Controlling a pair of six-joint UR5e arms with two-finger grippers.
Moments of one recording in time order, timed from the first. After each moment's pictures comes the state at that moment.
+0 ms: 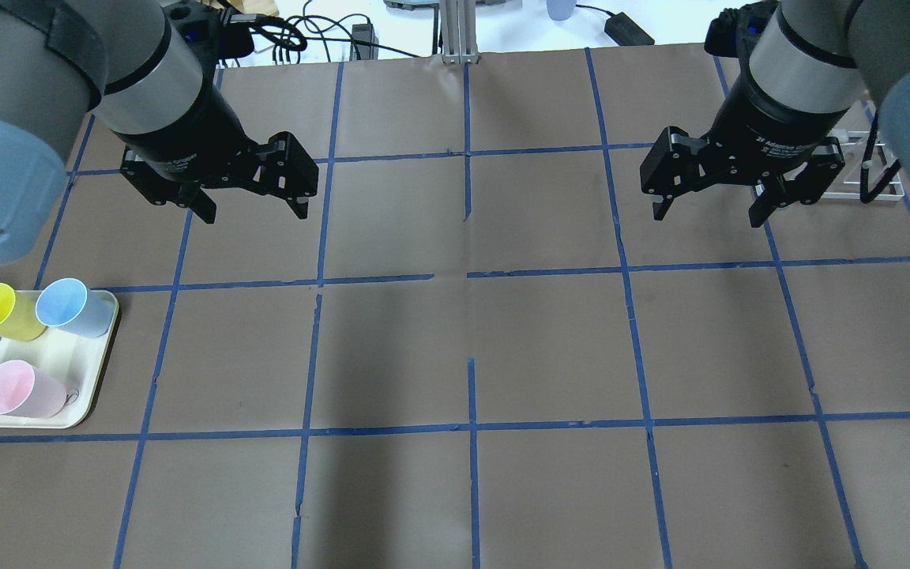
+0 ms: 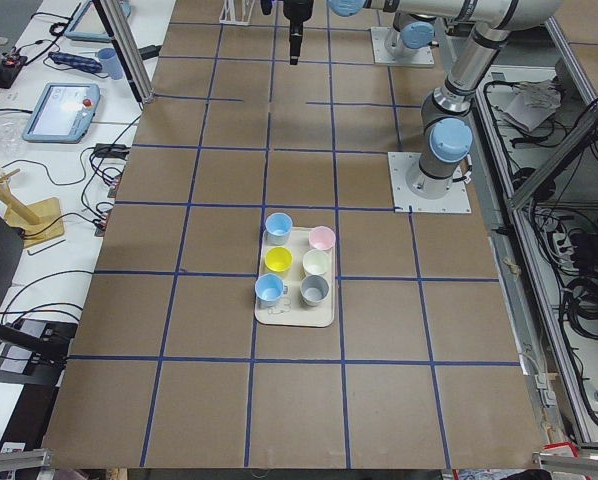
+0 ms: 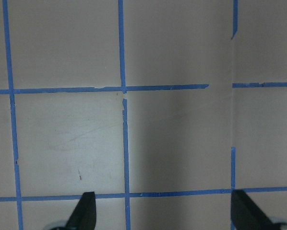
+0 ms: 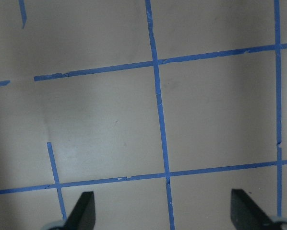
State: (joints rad) left arm -1.66 -1.49 -1.62 -1.53 1.55 -0.08; right arm 1.55 -1.66 1.65 -1.54 -1.53 0.09
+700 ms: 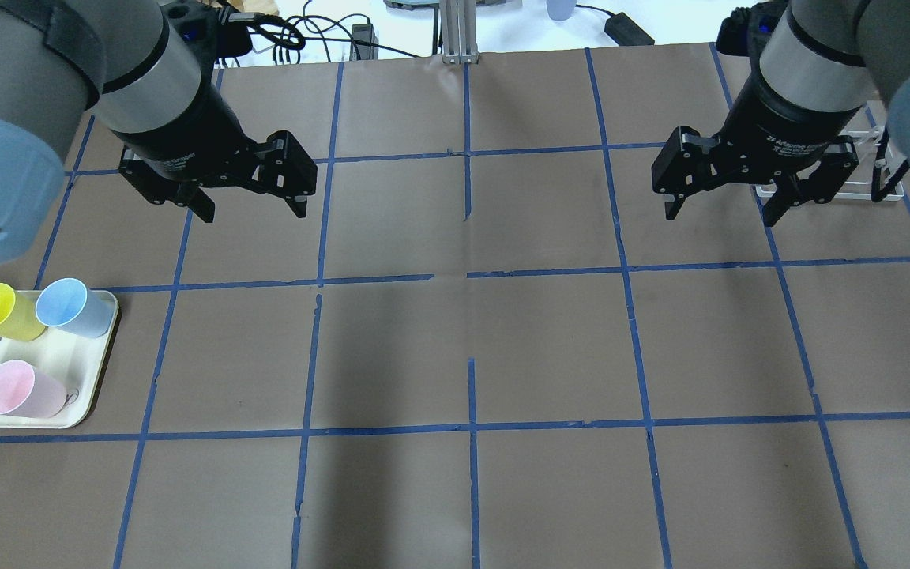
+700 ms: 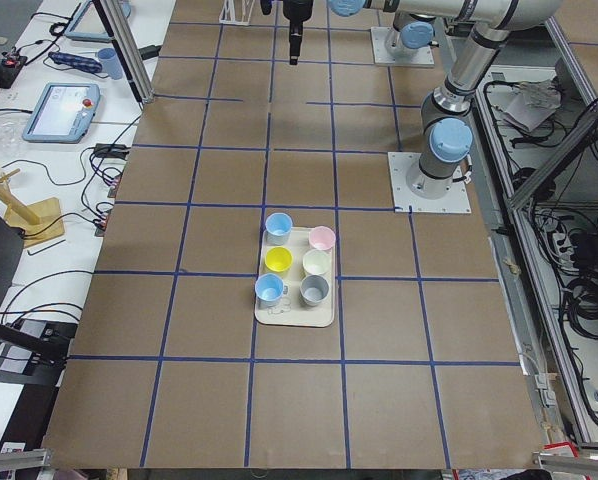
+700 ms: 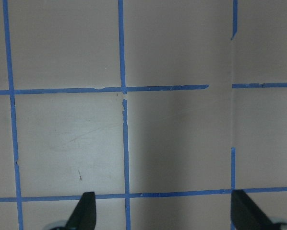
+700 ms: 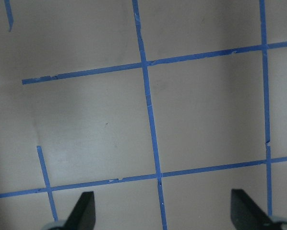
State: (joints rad) left arm -1.66 -1.49 -1.62 -1.53 1.55 -0.08; right arm 1.54 -1.66 1.66 -1.54 -1.55 0.10
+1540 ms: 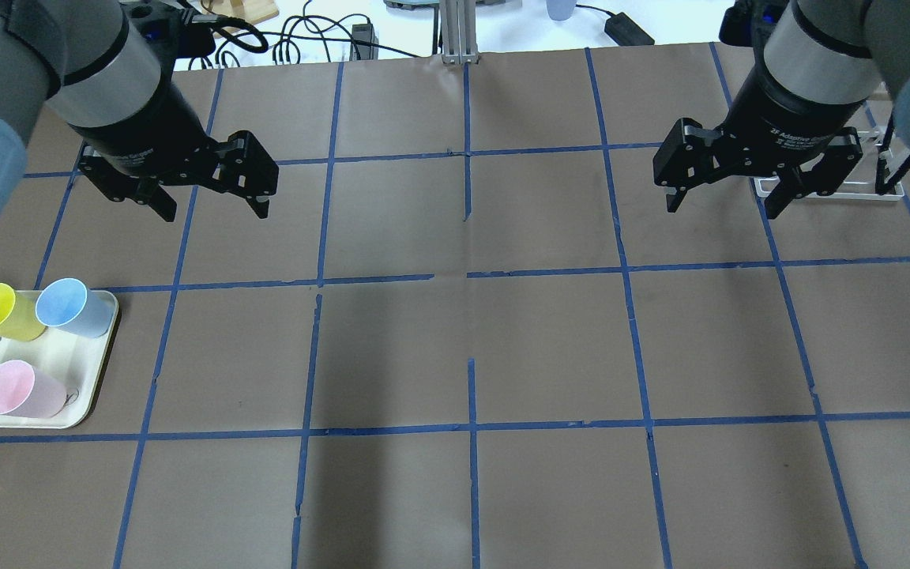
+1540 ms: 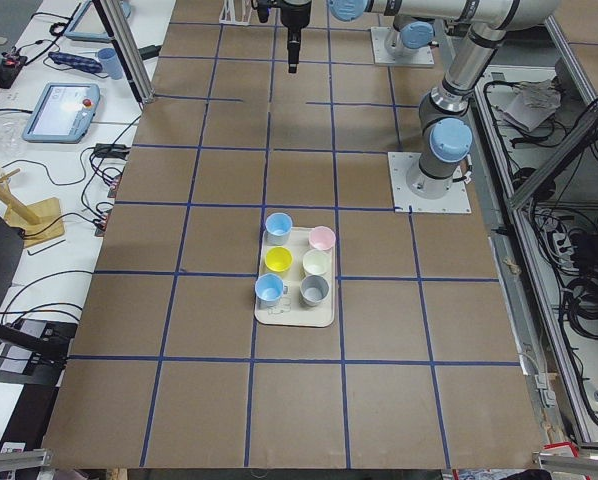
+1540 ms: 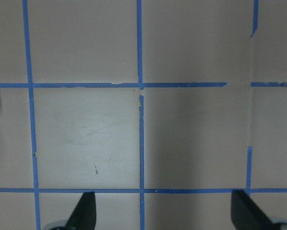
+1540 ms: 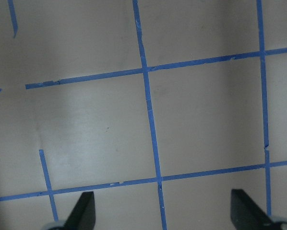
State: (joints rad) left arm -1.58 -1.49 -1.62 -1.56 1.59 0.03; right arm 1.54 -1.67 1.64 -1.54 -1.55 0.10
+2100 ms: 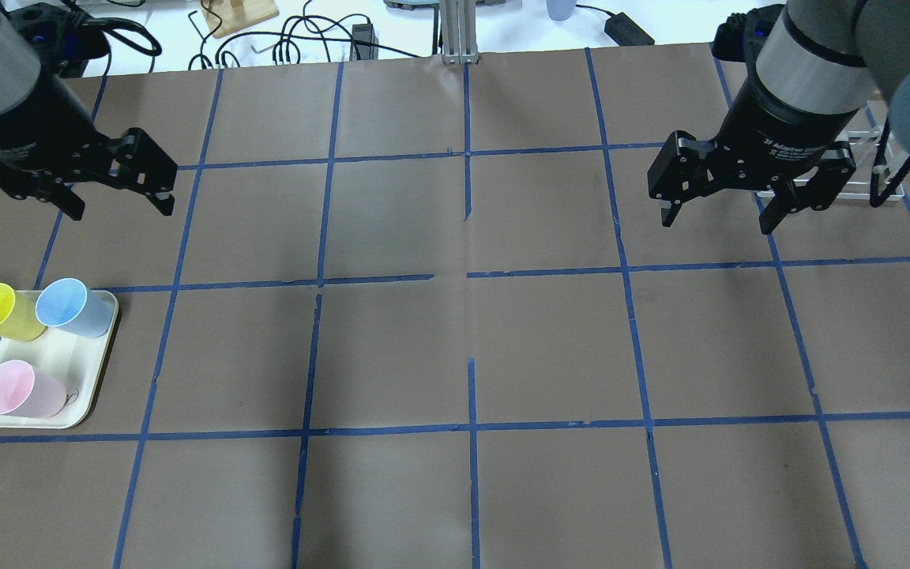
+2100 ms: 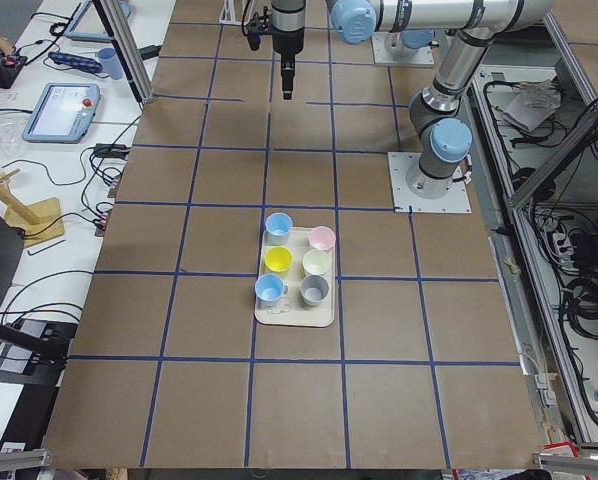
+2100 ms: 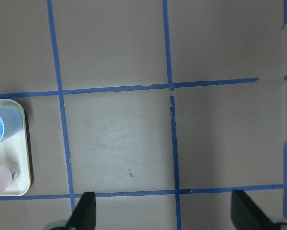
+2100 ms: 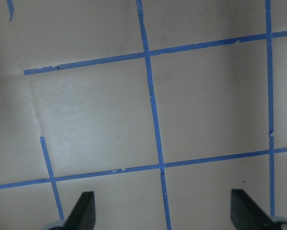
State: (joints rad) left arm -1.33 -1.50 -1.62 -1.59 1.59 0.21; right arm 1.55 -1.66 1.64 -1.50 -1.55 0.11
